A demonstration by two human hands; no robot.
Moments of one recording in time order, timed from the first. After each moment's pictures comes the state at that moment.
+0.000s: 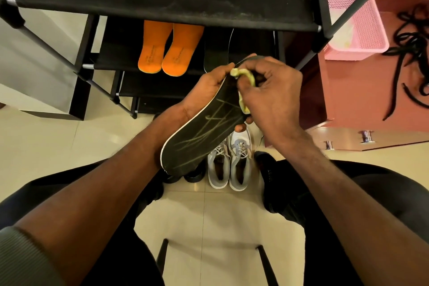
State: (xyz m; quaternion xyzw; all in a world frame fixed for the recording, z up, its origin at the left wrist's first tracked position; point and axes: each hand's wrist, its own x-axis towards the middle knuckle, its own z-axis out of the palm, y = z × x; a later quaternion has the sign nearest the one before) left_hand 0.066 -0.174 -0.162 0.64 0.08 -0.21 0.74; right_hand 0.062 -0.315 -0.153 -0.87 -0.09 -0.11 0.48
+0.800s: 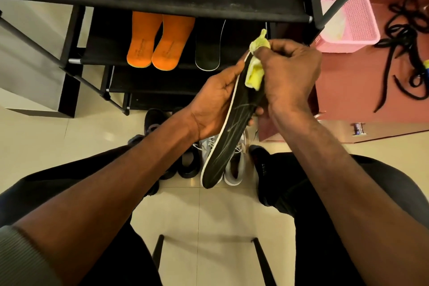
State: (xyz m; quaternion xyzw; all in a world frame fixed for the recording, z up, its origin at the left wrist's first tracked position) left_hand 0.043 -0.207 -0.158 0.43 0.10 -0.30 0.84; right_hand 0.081 -0.326 -0.137 -0.78 0.15 -0.13 0.59
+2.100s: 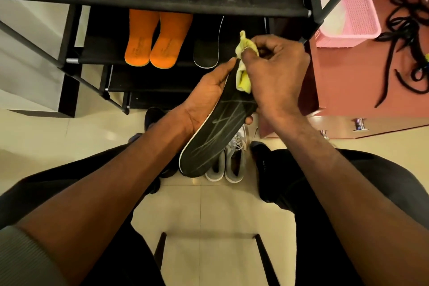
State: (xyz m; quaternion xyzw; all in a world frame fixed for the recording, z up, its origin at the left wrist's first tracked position) left_hand 0.047 -0.203 -0.161 0.40 0.11 -0.31 0.86; right_hand 0.075 -0.319 -0.142 -0.85 0.05 -0.14 0.50
